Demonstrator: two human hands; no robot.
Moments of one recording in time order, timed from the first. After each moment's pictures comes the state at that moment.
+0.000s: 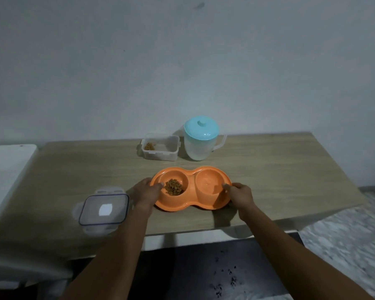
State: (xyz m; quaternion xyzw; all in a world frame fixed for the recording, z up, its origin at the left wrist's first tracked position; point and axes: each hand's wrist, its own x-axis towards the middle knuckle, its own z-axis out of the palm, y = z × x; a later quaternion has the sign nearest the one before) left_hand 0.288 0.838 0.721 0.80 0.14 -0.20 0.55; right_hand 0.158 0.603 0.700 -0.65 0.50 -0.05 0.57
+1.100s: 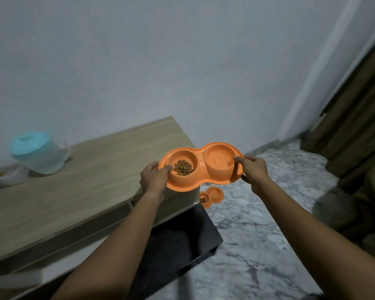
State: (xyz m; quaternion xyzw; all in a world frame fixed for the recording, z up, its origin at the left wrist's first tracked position) left_hand -0.073 0.443 0.796 0.75 0.01 -0.22 0.62; right_hand -0.257 0.251 0.784 -0.54 0.55 -0.27 0.58
